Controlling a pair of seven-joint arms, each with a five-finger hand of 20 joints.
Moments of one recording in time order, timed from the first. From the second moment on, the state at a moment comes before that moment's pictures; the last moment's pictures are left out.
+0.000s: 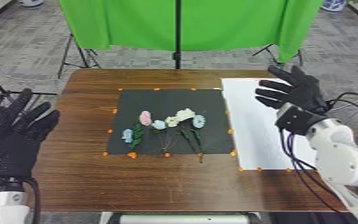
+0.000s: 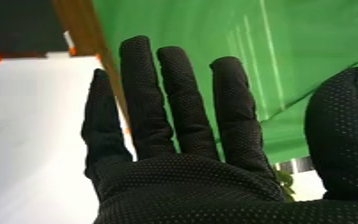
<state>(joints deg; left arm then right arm) 140.8 -53.7 -105.3 -134.4 26.6 19.0 25.9 -99.8 -37.7 82.7 -115.8 -22.6 21.7 0.5</state>
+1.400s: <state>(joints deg) 139.3 -54.6 -102.5 -133.7 26.0 19.0 24.9 -97.0 -35.8 77.7 -115.3 -29.6 18.6 4.4</state>
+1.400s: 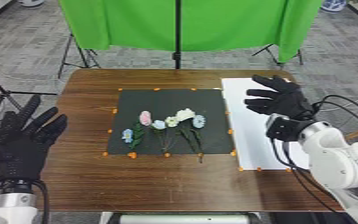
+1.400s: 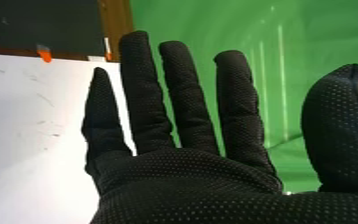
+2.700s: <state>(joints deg) 138.6 -54.4 -102.3 -133.7 26.0 19.0 24.3 -96.8 -36.7 77.6 -115.2 -29.5 18.1 5.9</state>
